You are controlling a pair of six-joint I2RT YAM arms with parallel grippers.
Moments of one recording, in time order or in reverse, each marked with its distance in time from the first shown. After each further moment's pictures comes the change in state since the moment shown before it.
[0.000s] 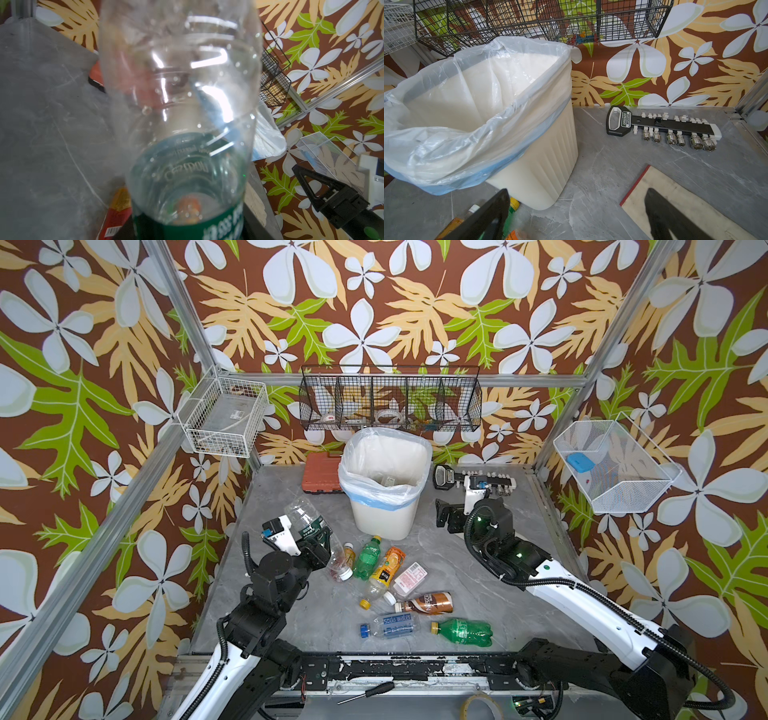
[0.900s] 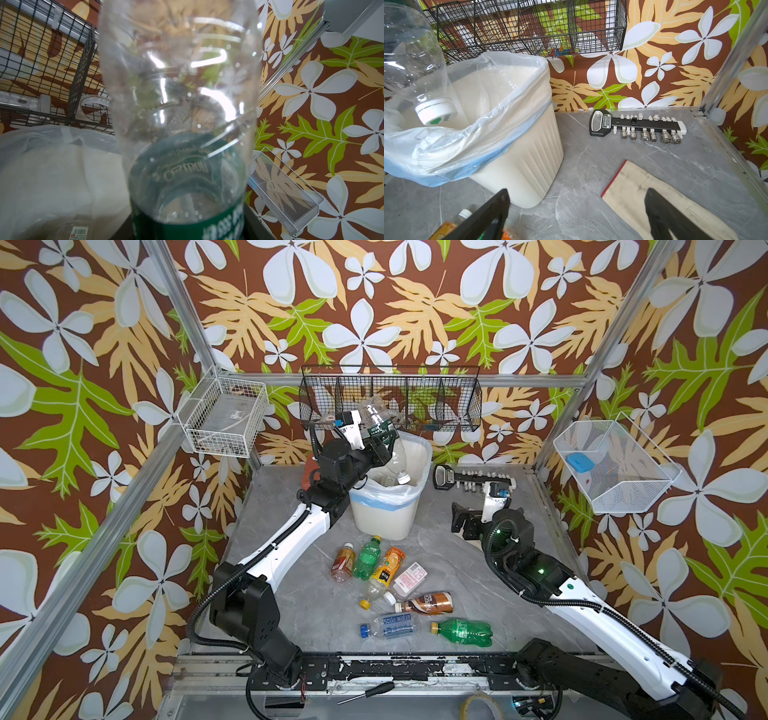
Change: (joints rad) left arm 0.003 1.037 0.785 0.513 0.330 0.043; right arm -0.006 -0.167 -0.061 -0.077 0.084 0.002
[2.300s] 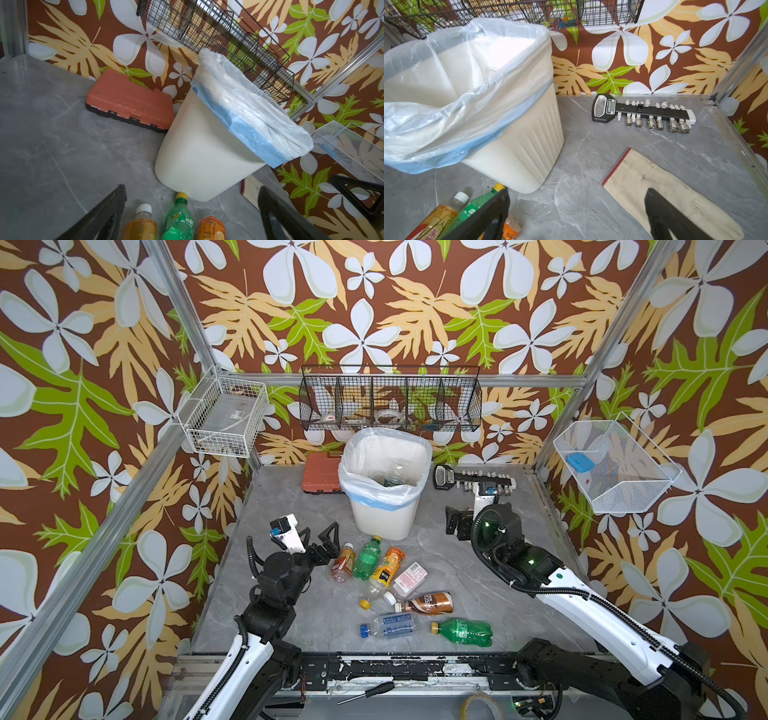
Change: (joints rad) left arm 0.122 -1.038 -1.027 -0.203 -0.242 0.107; right arm -0.009 0.093 0.042 -0.067 -0.075 0.005
